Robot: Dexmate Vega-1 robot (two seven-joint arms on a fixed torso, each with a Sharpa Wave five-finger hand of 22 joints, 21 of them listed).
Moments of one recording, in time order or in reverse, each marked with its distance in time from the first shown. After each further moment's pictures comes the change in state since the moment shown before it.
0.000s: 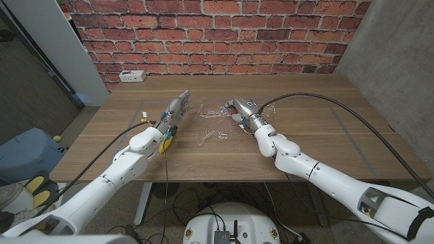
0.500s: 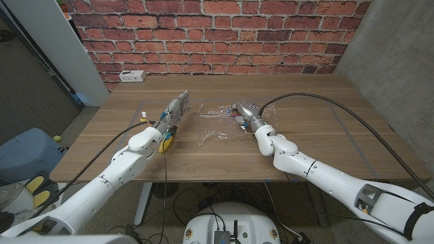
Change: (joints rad) left arm 0.013 0.016 -0.006 -0.032 0.000 0.016 0.013; left_hand 0.000 0.000 0.000 0.000 0.000 0.000 0.000 0.000 0.000 0.000 0.000 0.000 0.000 0.000 0.000 0.000 0.000 0.000 0.000 -0.004 0.000; right arm 0.019 0.001 -0.033 0.001 0.055 -0.125 0.088; right_hand -0.093 0.068 -0.085 0.066 -0.008 -0.100 0.011 -0.072 -0.012 -0.157 -0.008 -0.104 -0.028 -0.214 0.028 -0.196 -0.106 -0.097 0.012 0.035 -0.085
